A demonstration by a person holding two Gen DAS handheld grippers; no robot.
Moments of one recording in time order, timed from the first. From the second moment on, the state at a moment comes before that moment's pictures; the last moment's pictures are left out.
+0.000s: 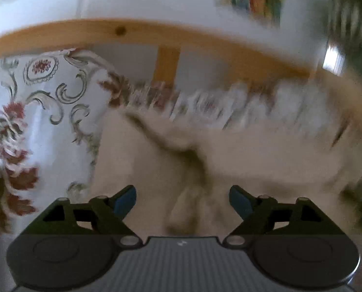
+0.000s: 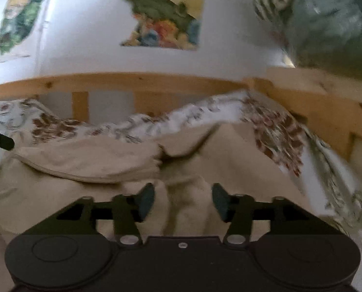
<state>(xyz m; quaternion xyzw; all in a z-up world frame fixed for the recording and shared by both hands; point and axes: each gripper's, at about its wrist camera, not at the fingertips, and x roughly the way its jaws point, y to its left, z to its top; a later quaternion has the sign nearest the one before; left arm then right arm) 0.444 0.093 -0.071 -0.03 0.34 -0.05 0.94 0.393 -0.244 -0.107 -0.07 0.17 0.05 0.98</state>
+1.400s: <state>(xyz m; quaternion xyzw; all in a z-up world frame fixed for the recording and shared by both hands) 0.242 0.098 -0.034 0.02 0.34 -0.03 0.94 0.287 -0.251 -0.014 -0.10 0.14 0.13 0.98</state>
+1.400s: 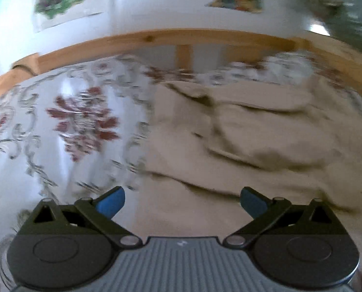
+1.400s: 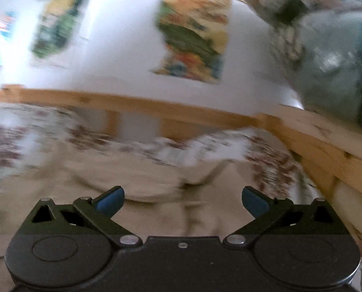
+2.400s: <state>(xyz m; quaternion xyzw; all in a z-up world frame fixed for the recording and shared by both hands) 0.150 0.012 -0.094 0.17 0.40 -0.16 0.89 0.144 -0.217 -0.086 -0.30 0.30 0.21 0.88</state>
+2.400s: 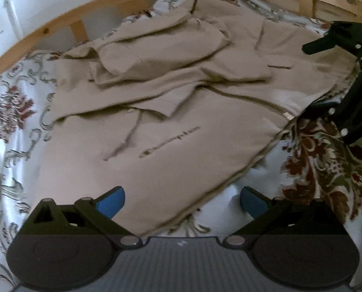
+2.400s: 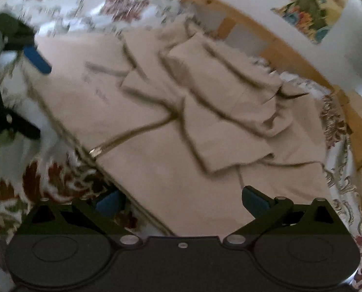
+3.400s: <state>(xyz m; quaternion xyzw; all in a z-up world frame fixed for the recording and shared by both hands) 0.187 0.065 -0.022 0.09 0.27 -0.08 0.95 0.134 -0.218 -0.079 -0.38 0.24 0.18 0.88</state>
